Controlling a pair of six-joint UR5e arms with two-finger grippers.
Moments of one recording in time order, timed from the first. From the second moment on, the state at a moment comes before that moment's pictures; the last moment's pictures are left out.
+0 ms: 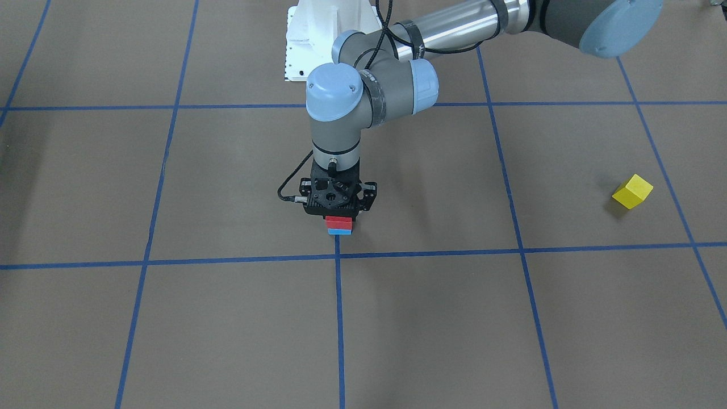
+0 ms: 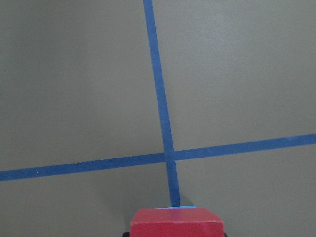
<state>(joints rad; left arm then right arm) -0.57 -2.57 -1.28 -1.66 -1.79 -1.05 1.56 -1.49 1.53 -1.38 2.31 -0.03</state>
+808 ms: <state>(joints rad) -0.56 -2.57 -1.28 -1.66 -1.79 -1.05 1.56 -1.49 1.53 -1.38 2.31 -0.03</state>
